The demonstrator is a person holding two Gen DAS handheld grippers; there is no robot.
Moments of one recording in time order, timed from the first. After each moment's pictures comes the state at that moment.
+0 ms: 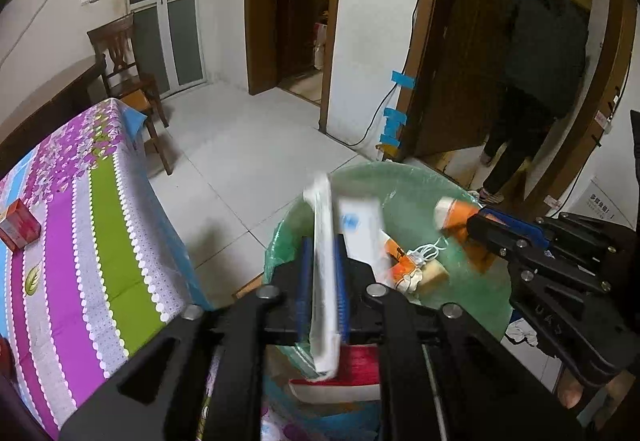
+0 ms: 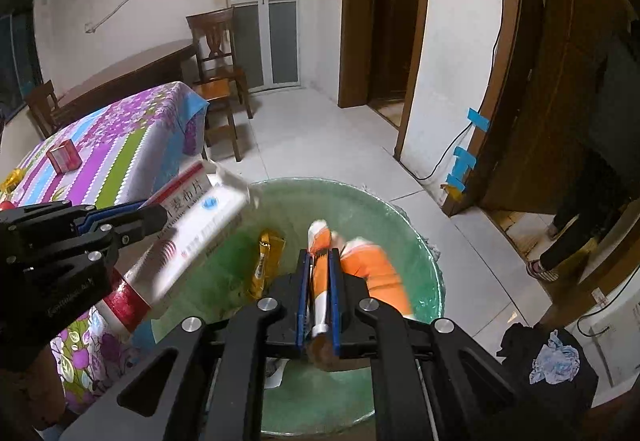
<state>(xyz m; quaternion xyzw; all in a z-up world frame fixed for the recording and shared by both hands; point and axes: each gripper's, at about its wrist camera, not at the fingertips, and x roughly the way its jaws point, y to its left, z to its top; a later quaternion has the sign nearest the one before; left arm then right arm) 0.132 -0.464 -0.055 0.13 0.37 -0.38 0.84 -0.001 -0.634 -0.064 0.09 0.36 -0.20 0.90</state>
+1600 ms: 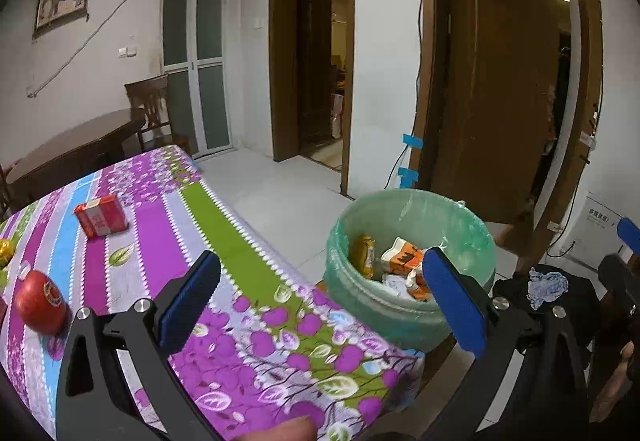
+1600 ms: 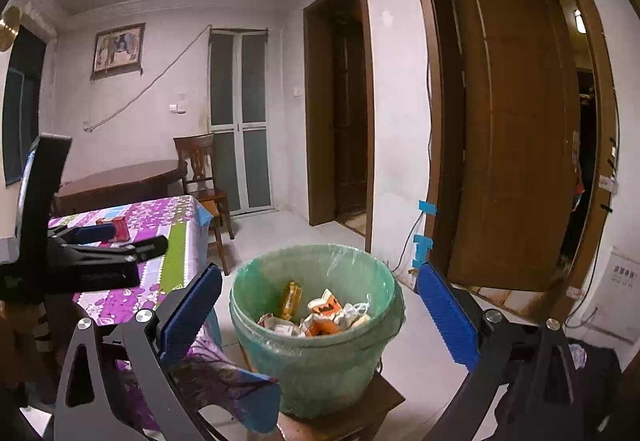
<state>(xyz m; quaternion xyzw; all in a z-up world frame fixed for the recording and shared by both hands) 0.059 -0.327 -0.023 0.09 0.24 -0.36 0.90 -0.209 -0.469 -0.019 0.06 0.12 -0.29 0.95</state>
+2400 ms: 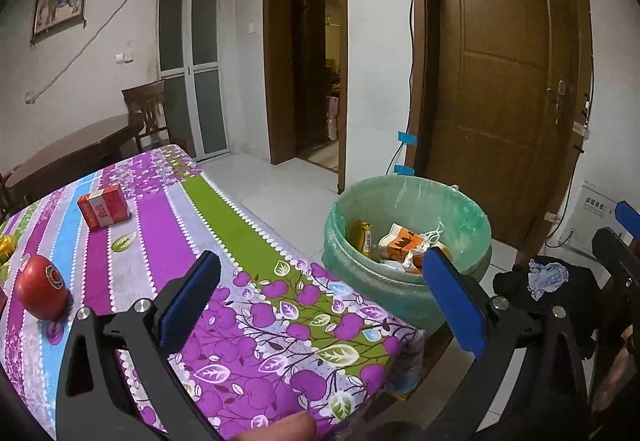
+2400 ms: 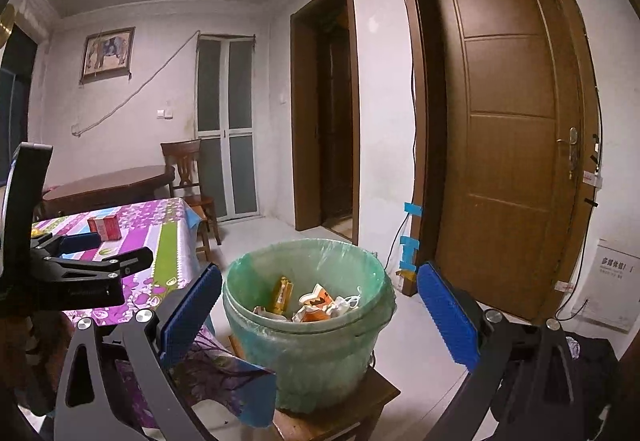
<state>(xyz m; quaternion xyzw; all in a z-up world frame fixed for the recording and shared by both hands) 0.041 -0.311 -0.041 0.10 0.22 -0.38 0.89 -0.221 -0.453 -0.031 0.06 0.10 -0.32 0.94</state>
